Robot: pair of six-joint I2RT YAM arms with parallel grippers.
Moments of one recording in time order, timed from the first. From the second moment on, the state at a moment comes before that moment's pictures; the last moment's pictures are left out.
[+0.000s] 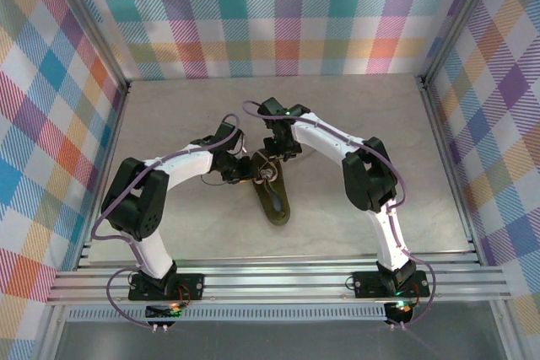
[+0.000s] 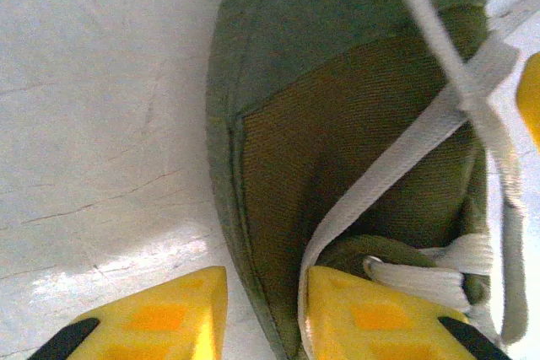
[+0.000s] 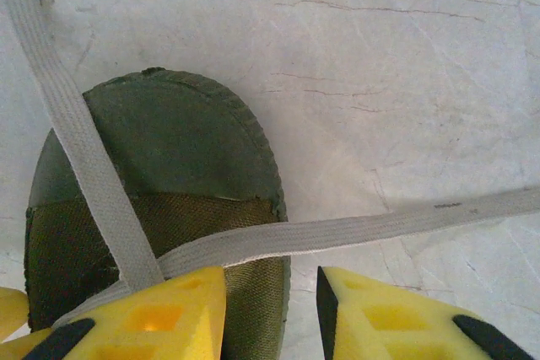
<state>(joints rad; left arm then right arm) -0.45 1.76 1.07 -0.46 0.35 -0.58 0.69 2.18 1.86 -0.98 0.02 0.40</state>
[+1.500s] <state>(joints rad) -0.44 1.68 1.08 -0.50 0.24 -0.49 0.77 2.15 1.84 -0.93 0.05 0.35</state>
